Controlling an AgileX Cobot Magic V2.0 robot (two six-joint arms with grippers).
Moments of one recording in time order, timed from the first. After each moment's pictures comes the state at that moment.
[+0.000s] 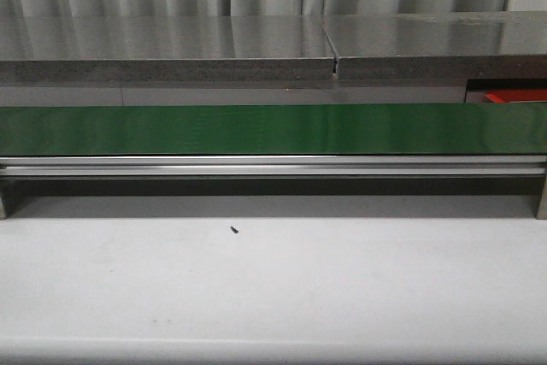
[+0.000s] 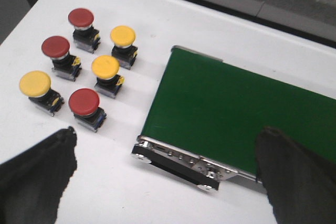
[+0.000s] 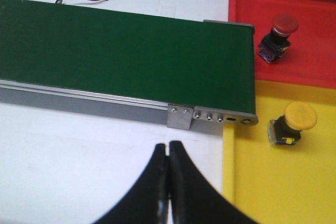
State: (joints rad) left arm 0.27 1.18 -1.10 -0.15 0.71 -0.01; right arm -0.16 0.75 -0.72 0.28 0.66 -0.33
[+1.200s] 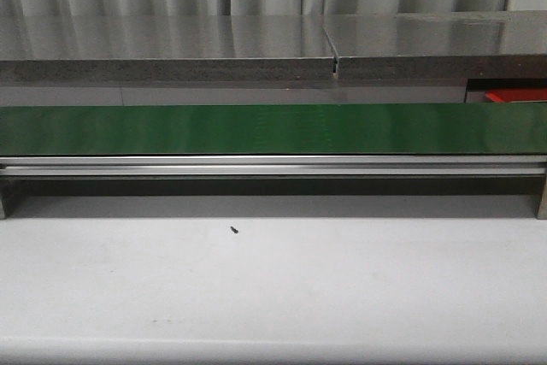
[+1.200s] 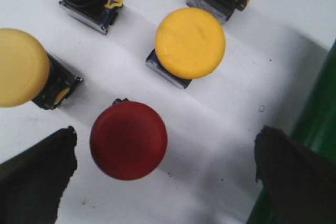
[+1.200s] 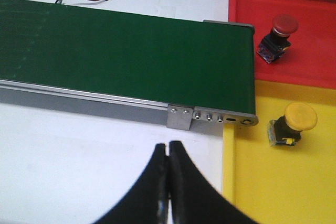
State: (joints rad) left arm 0.39 1.90 -1.38 -0.16 0.67 -0.01; right arm -0.16 0.75 -0.72 0.28 0.66 -0.33
